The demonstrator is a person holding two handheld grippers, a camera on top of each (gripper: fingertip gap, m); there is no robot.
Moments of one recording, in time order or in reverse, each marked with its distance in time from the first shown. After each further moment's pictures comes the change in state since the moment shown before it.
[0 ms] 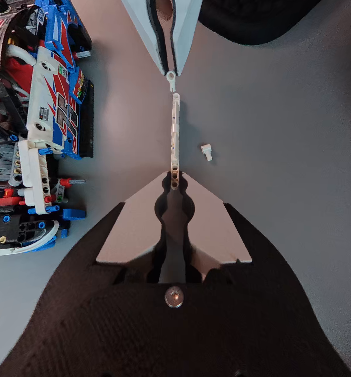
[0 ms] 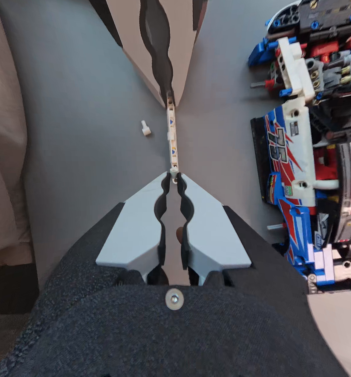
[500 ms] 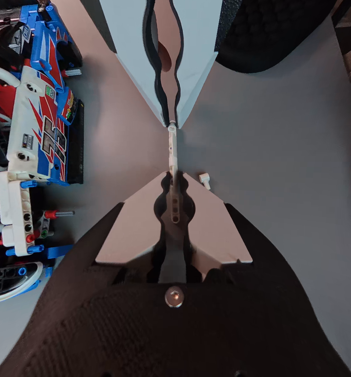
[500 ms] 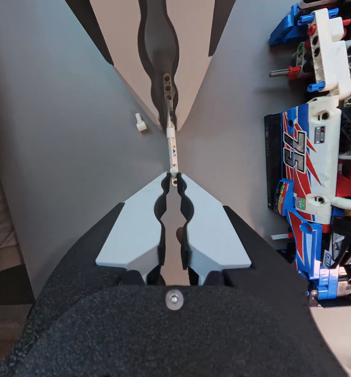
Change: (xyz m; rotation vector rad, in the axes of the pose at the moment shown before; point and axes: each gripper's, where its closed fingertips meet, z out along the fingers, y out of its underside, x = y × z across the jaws) left arm 0.003 -0.021 0.021 0.025 0.055 -0.038; right arm 0.000 0.007 0.022 -0.133 0.011 -0.027
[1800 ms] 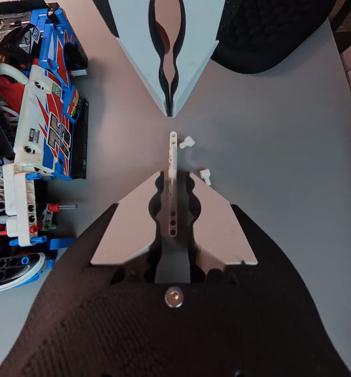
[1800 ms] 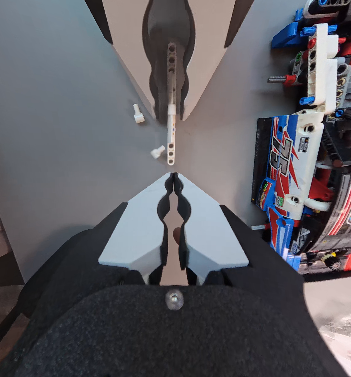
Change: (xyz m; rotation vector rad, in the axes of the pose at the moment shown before) left arm -0.001 0.002 -0.005 0.031 -0.010 -0.004; right arm 0.004 0.001 -0.008 -0.115 0.064 -0.097
